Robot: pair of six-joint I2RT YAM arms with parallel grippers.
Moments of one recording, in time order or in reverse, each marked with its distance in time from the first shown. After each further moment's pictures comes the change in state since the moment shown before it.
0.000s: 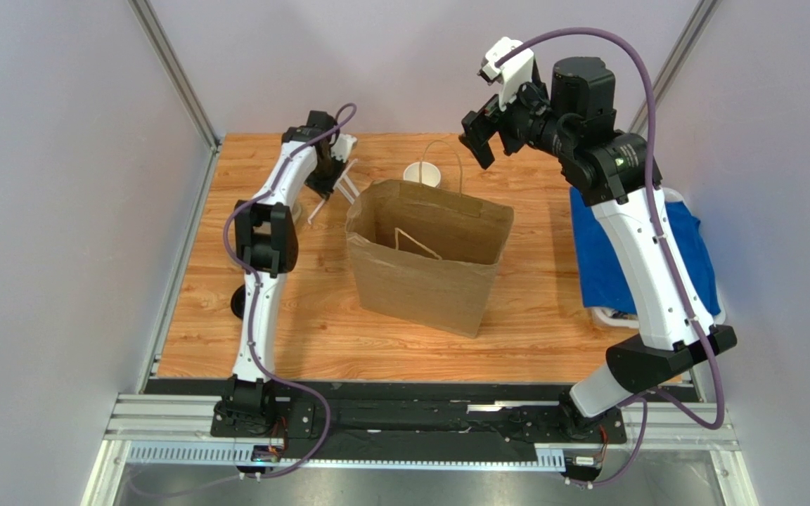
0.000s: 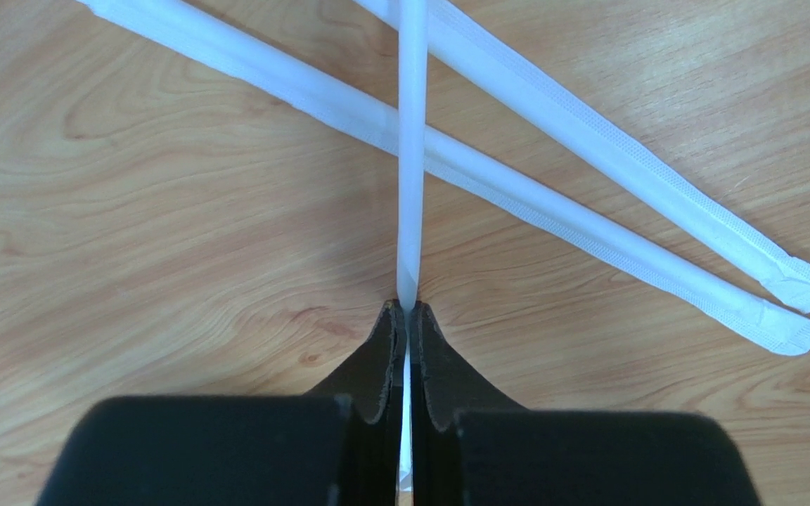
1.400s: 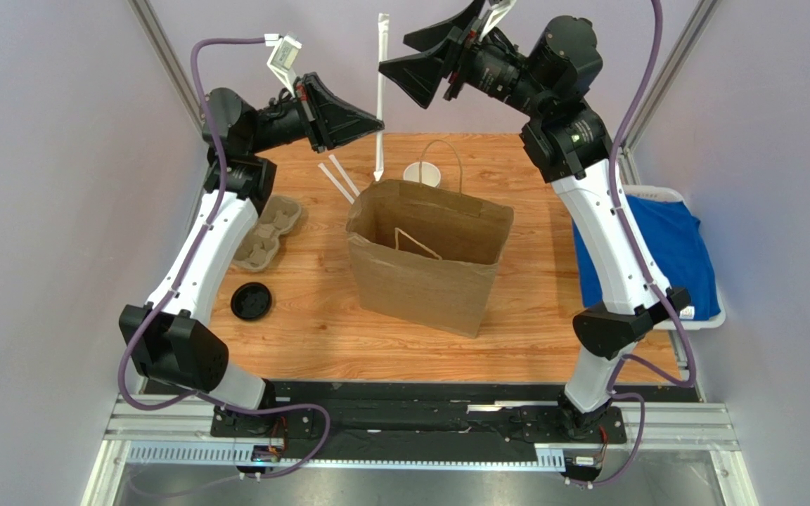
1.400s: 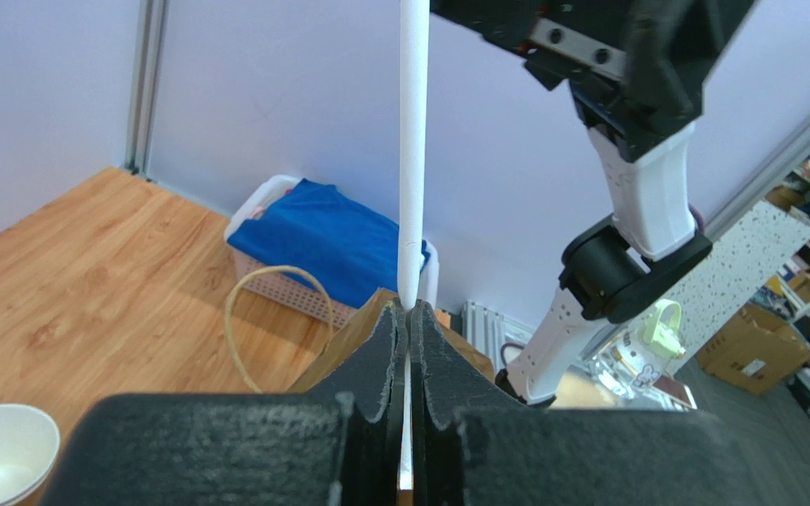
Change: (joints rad) left arm -0.050 -1.081 -0.882 1.475 1.068 -1.196; right arm 0.103 0.225 0.294 0.575 -0.340 0.674
